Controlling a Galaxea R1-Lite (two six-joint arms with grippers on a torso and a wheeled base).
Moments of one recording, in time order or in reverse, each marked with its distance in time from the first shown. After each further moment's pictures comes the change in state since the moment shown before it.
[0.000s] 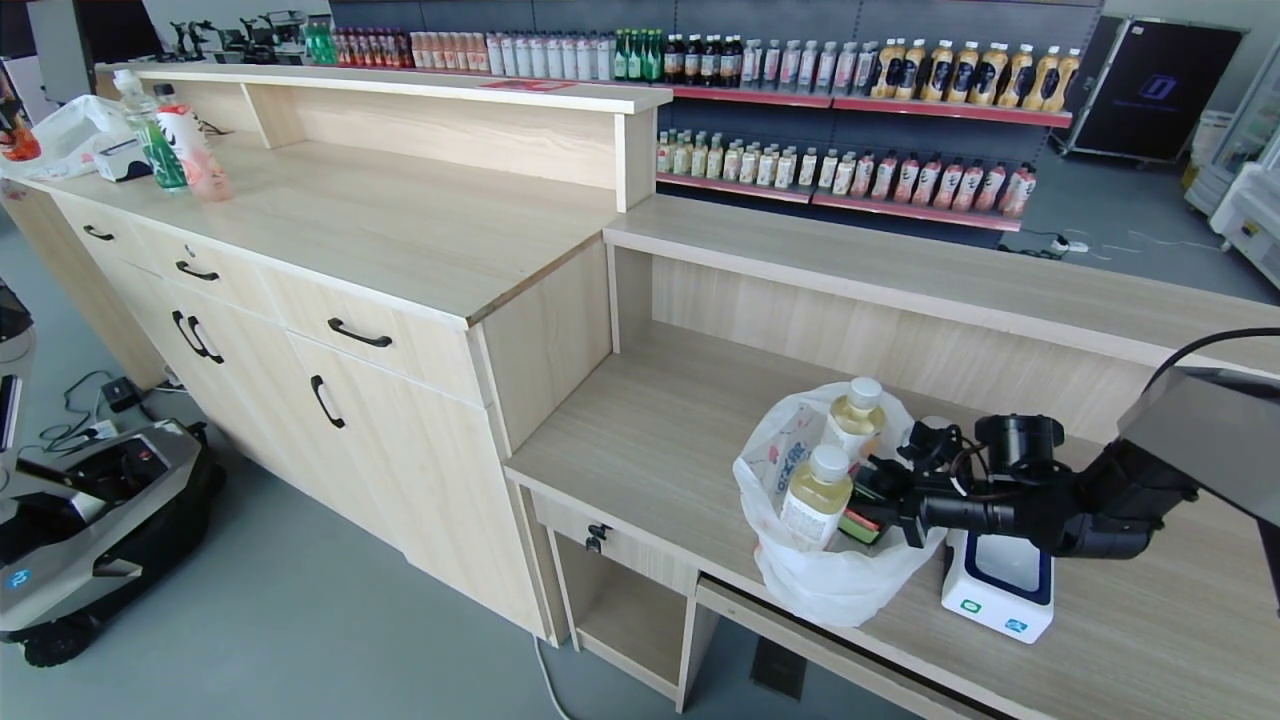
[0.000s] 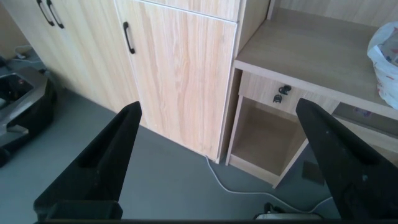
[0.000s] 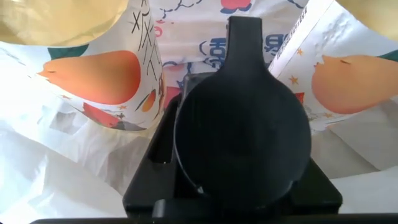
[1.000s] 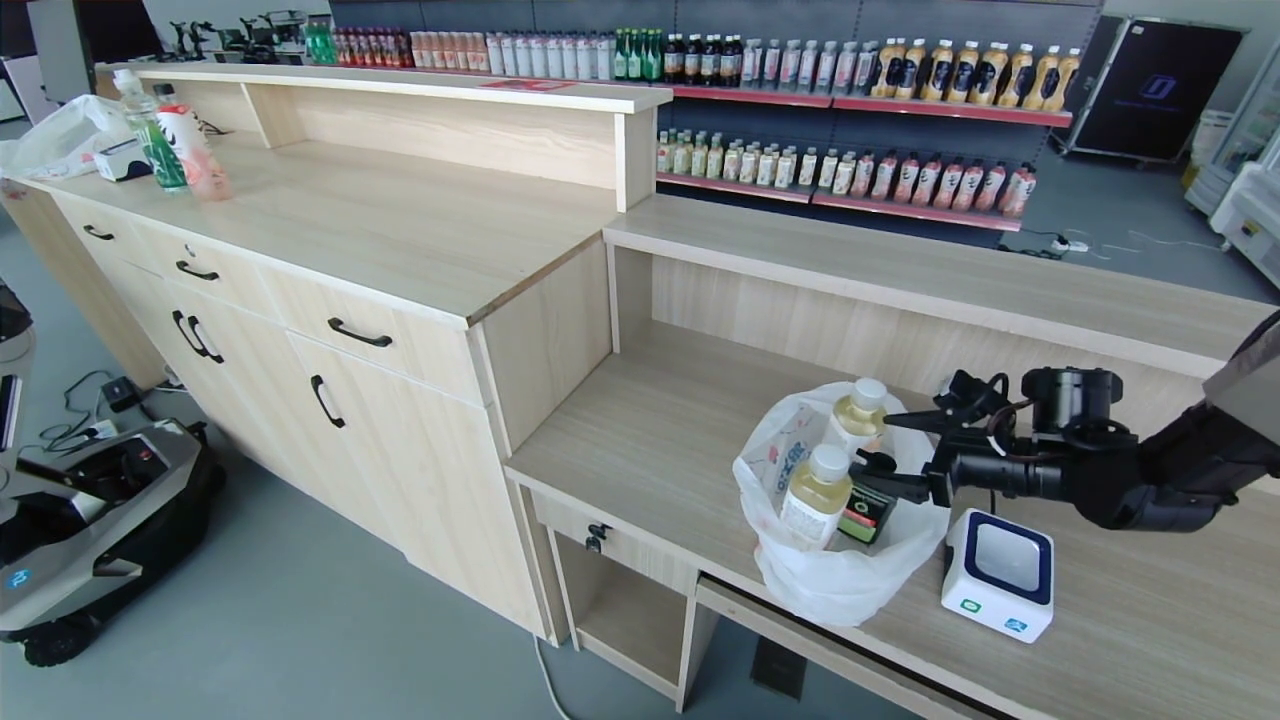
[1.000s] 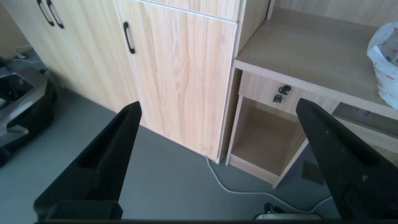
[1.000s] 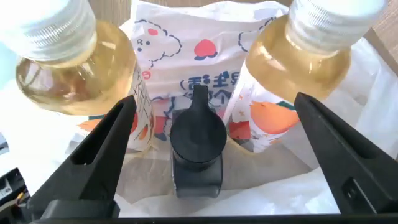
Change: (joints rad) left arm 0.000 0.000 0.000 0.000 0.000 0.000; right arm -0.014 -0.209 0.067 -0.002 0.002 0.094
